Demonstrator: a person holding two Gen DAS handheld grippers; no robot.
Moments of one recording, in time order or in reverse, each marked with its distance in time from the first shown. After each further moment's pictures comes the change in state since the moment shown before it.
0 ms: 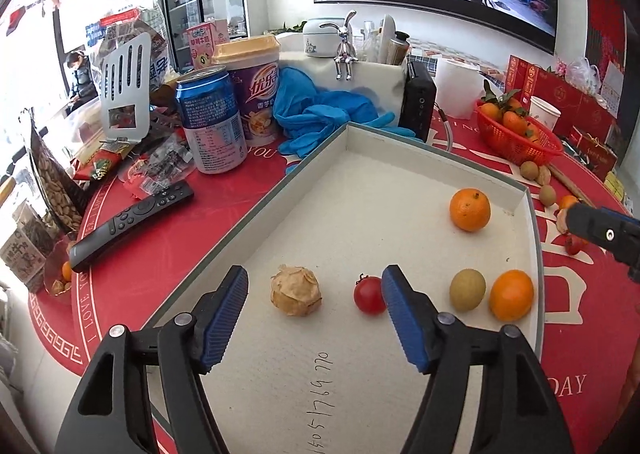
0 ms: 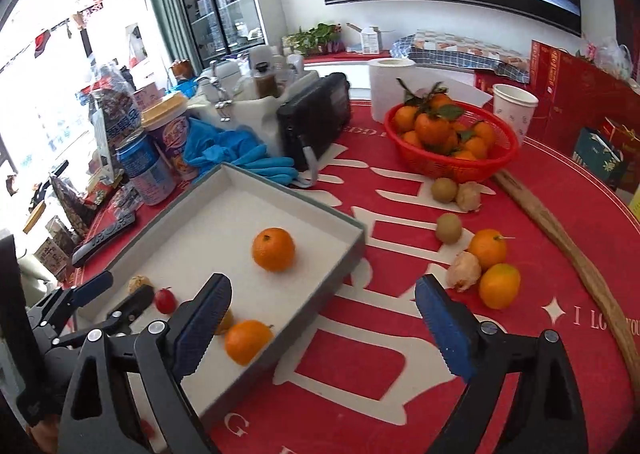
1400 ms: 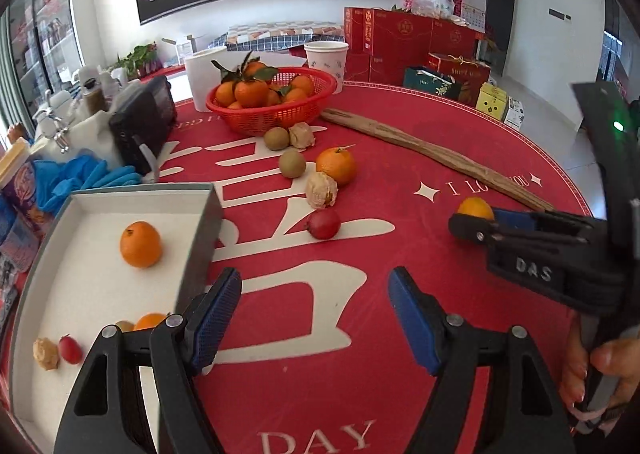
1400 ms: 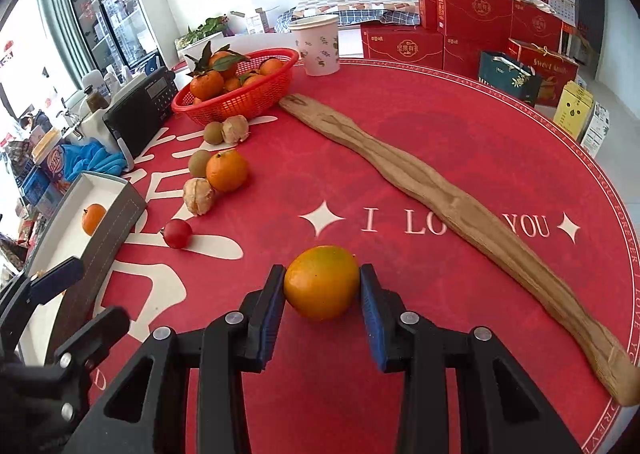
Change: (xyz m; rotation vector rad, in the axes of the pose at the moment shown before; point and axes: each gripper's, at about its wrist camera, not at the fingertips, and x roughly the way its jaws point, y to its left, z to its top) left arm -0.011 -0.219 -0.002 0.388 0.071 -0.373; right arm -0.031 -0.158 -0.060 0.251 0.078 -0.186
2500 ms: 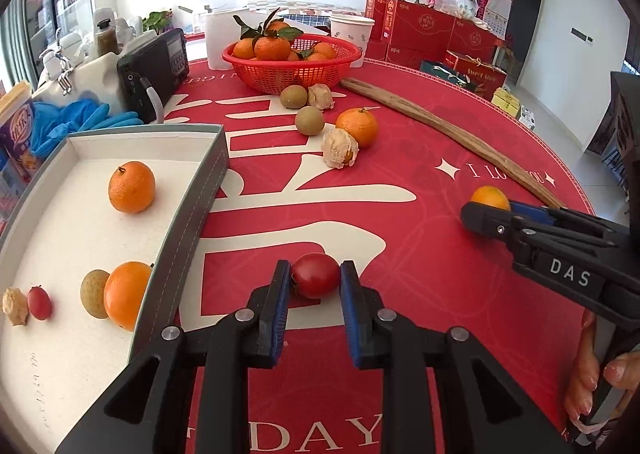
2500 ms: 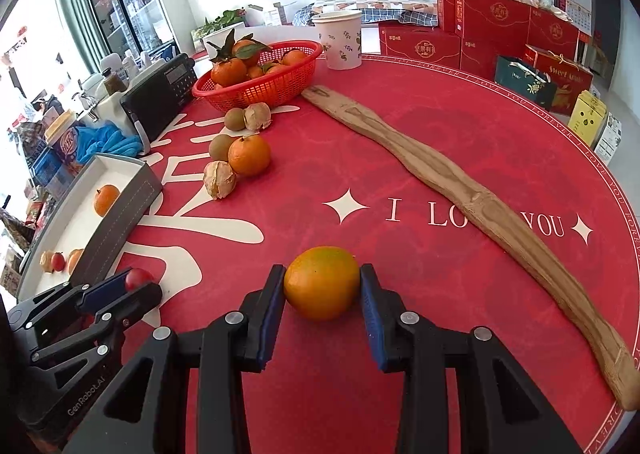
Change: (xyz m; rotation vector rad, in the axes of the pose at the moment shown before) left arm 0.009 0.016 -0.028 -0.097 0.044 -0.012; right arm 0.002 0.016 -0.005 -0.063 0.007 0.033
